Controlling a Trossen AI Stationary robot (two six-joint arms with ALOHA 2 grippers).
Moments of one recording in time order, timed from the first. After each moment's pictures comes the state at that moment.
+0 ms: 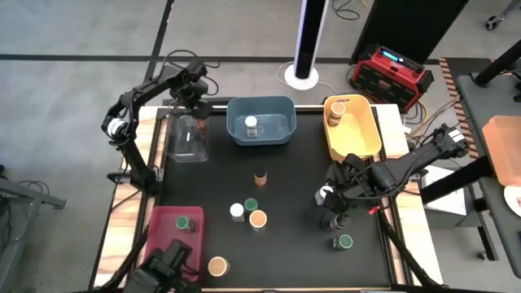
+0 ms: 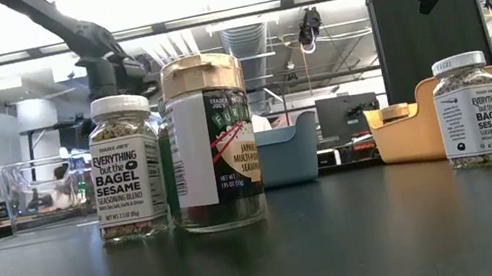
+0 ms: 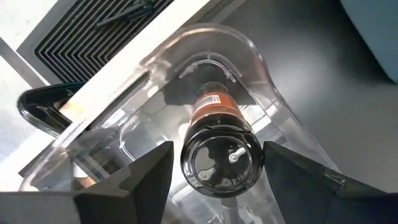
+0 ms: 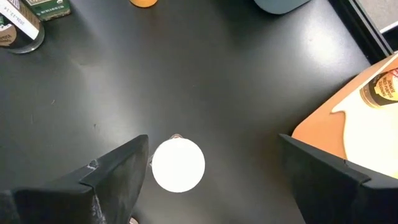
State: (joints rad) left arm 1.04 1.77 1.47 -1.14 -0.04 0.14; right arm 0.44 1.29 1.16 -1.21 0.49 0.87
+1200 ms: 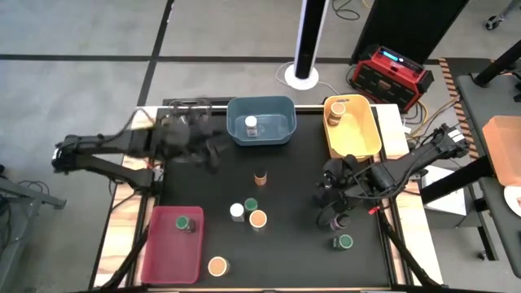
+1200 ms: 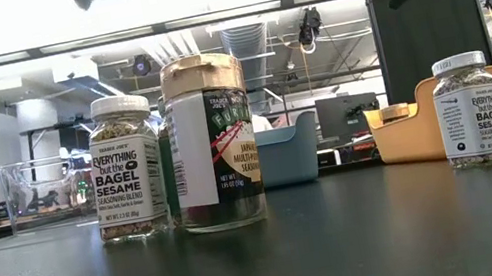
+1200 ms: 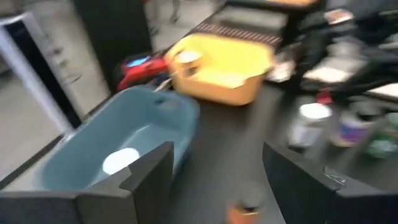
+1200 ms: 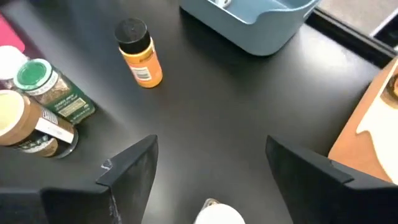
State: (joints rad) left arm -0.03 1.04 1.09 -0.45 -0.41 -0.20; right arm 0.44 1.29 1.14 -1.04 0.67 1.09
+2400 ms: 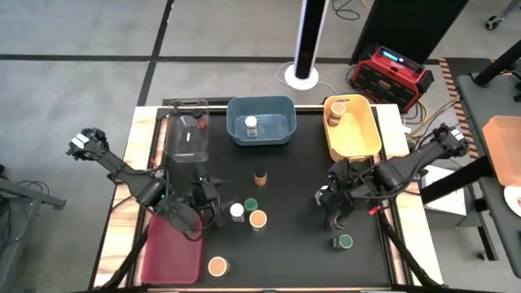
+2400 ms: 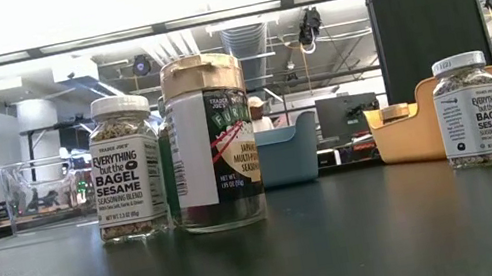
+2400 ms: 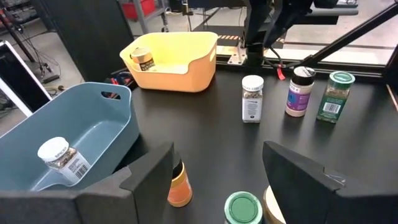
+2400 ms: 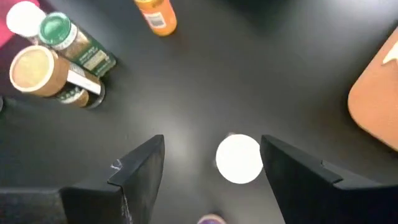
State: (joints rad) left arm -0.61 1.27 1.05 -0.39 -0.93 -0.44; right arm 0.47 1.29 1.24 -1.20 0.43 1.23
